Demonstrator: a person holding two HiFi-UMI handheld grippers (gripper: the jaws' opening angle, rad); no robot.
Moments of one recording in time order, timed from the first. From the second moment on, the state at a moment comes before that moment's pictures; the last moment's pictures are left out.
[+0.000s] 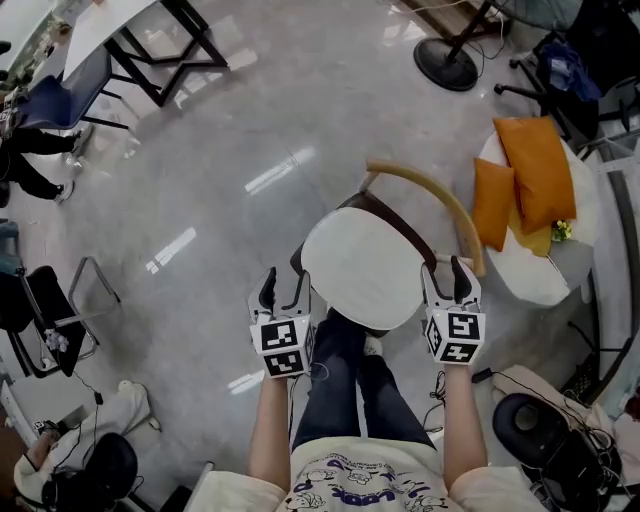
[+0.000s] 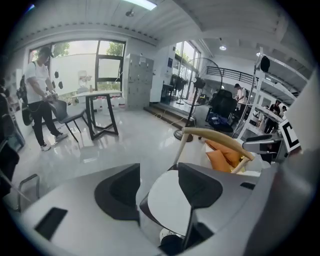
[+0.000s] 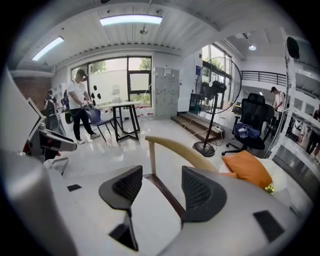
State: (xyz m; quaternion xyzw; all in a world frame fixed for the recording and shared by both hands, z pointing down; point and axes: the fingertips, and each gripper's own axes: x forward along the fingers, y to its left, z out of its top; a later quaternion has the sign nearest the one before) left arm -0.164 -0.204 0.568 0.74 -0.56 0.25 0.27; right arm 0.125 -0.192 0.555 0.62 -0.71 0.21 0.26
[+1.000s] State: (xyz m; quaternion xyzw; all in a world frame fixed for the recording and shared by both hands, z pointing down) left arm -0.133 -0.198 0.814 0.67 -0.52 0.34 0.40; right arm 0.167 -0.192 0.805 0.55 -0.68 0.28 0.39
